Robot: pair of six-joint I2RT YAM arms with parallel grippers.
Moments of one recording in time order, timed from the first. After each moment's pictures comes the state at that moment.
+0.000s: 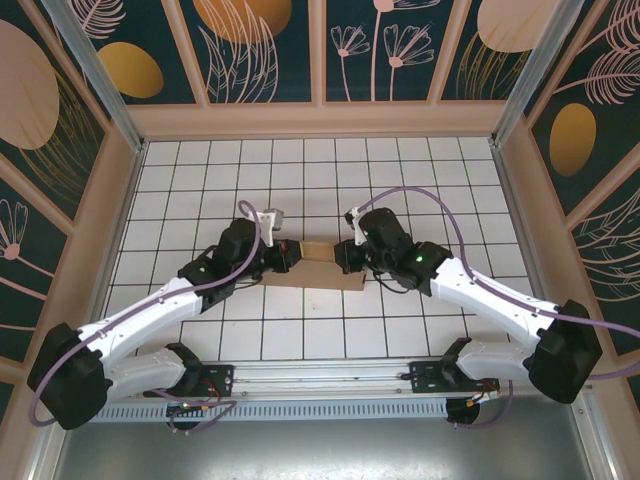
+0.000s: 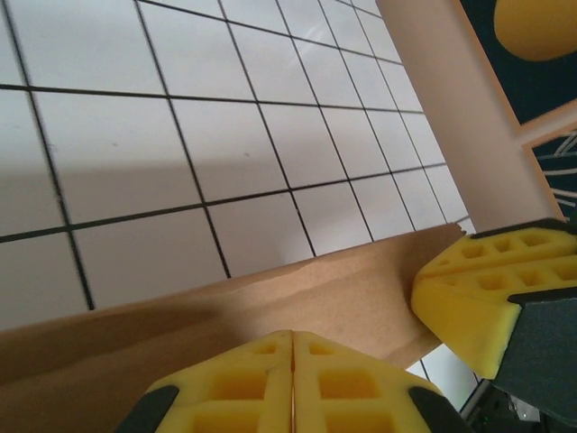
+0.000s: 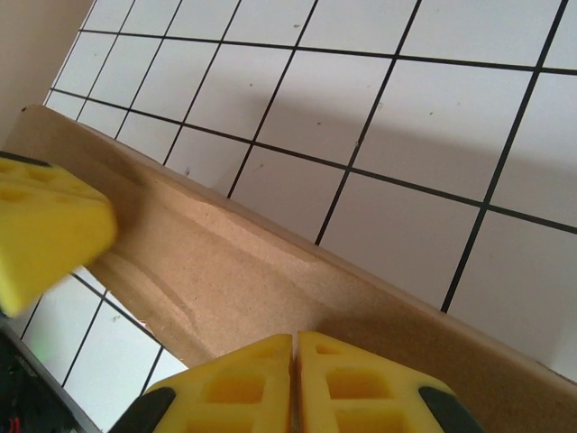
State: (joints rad) left arm -0.69 1.10 0.68 -0.08 0.20 -0.71; right arm 0.82 1.20 0.87 -0.36 -0.09 0.52
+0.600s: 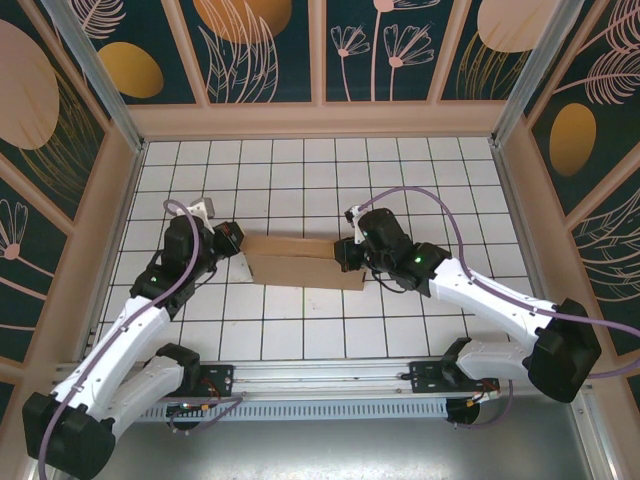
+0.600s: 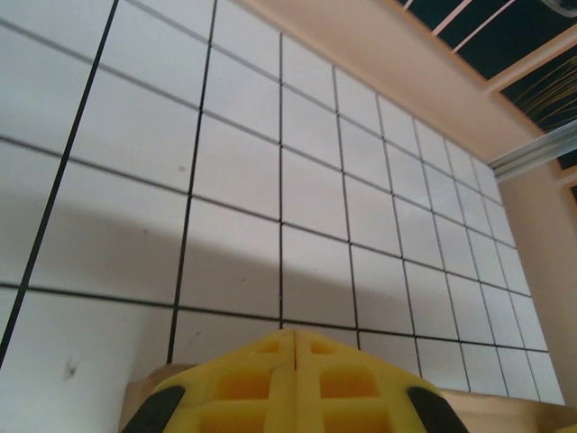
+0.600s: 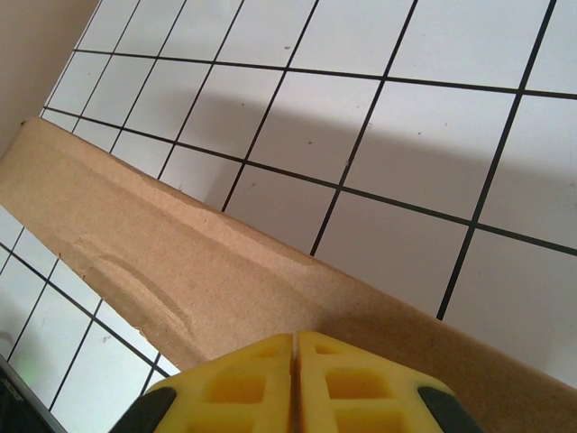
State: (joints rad) left arm -0.36 0.87 0.64 -0.28 0.08 -0.75; right arm 0.83 1.21 0.86 -0.32 -0.05 0.52
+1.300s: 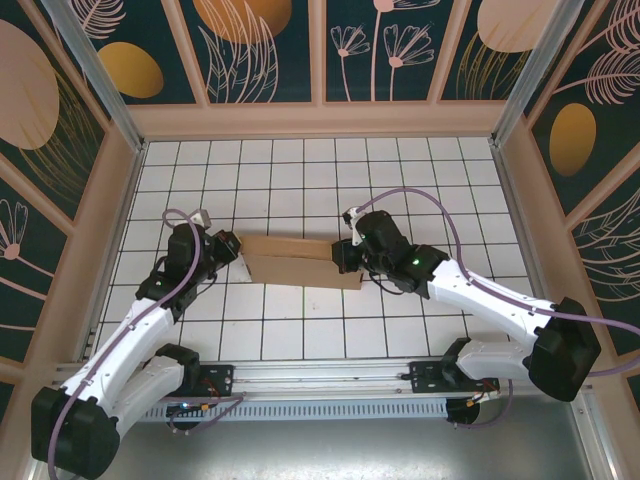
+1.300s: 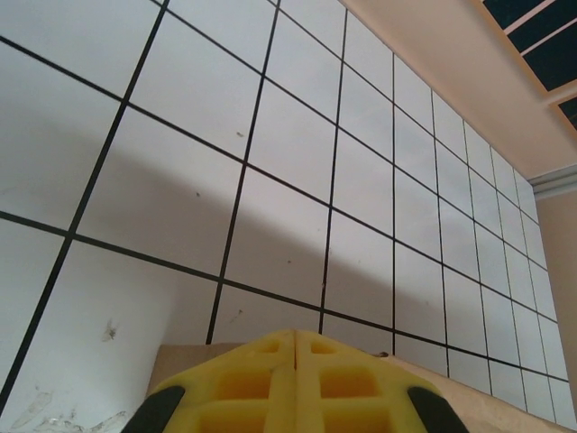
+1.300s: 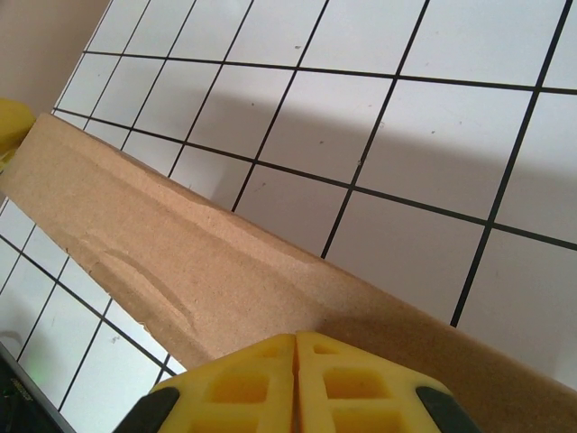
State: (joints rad) left arm -0.32 0.87 0.54 -0.22 0.07 -0.83; right arm 0.85 1.21 0.85 -0.30 -0.04 0.55
